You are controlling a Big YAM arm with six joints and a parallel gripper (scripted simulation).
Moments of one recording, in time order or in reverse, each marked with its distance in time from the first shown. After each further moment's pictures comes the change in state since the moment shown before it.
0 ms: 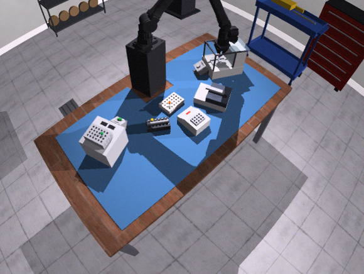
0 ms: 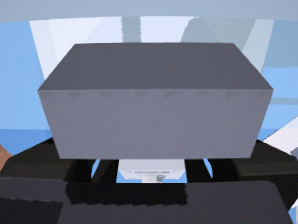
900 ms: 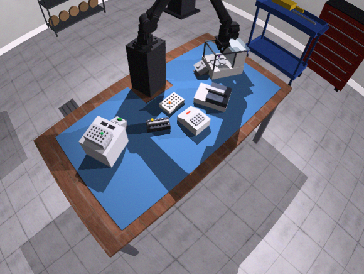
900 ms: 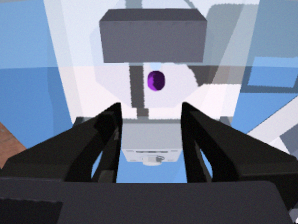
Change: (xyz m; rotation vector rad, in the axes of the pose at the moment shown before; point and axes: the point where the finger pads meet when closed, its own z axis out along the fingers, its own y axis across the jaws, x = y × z) arm -0.001 0.000 -0.032 0.000 0.000 0.000
